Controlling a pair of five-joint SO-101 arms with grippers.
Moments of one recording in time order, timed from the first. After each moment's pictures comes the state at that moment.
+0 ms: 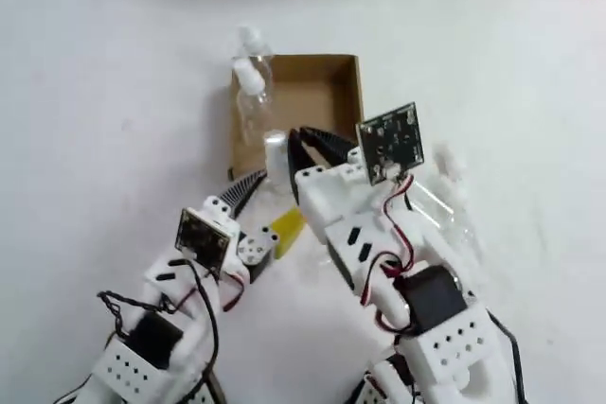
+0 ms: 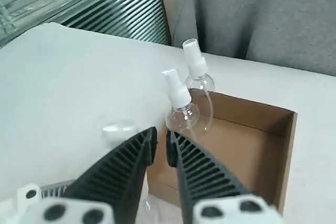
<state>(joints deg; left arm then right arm) 26.4 -98.2 97.4 18.9 1.6 -30.5 -64.2 50.0 39.6 -4.8</state>
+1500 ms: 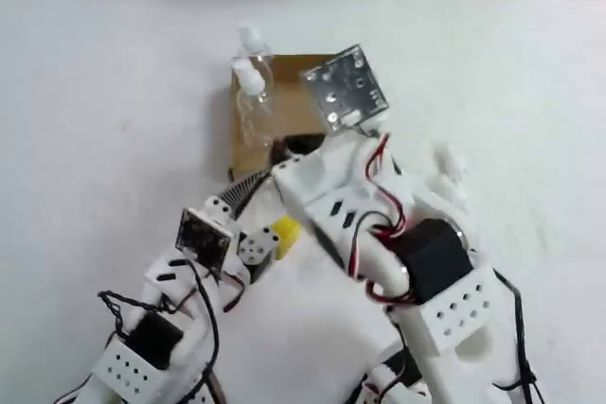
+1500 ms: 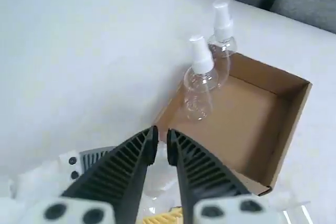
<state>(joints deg) 26.5 -98.2 97.4 19.0 1.6 -33.8 -43.8 16.0 69.3 -1.4</state>
